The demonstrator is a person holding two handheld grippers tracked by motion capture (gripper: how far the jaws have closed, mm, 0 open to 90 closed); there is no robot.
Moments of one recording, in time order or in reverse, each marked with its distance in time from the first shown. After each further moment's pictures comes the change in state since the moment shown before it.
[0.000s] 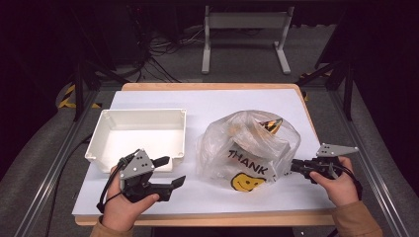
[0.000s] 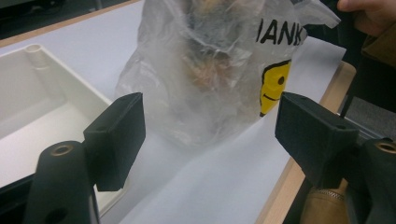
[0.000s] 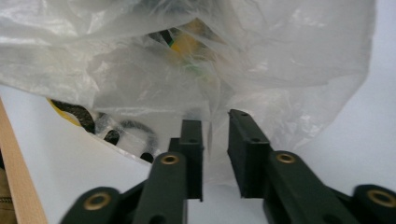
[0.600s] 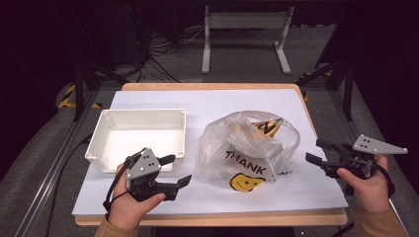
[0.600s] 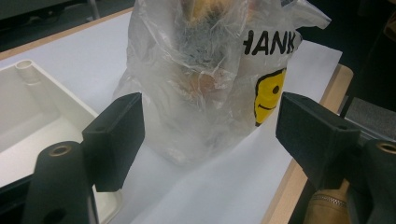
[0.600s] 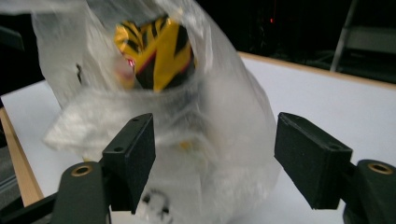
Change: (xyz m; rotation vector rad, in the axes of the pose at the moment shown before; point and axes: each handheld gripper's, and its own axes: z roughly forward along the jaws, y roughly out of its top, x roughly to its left) left arm -0.005 0.006 0.006 -0.012 -0.004 0.025; right arm 0.013 0.033 -0.066 -0.287 -0.062 -0.031
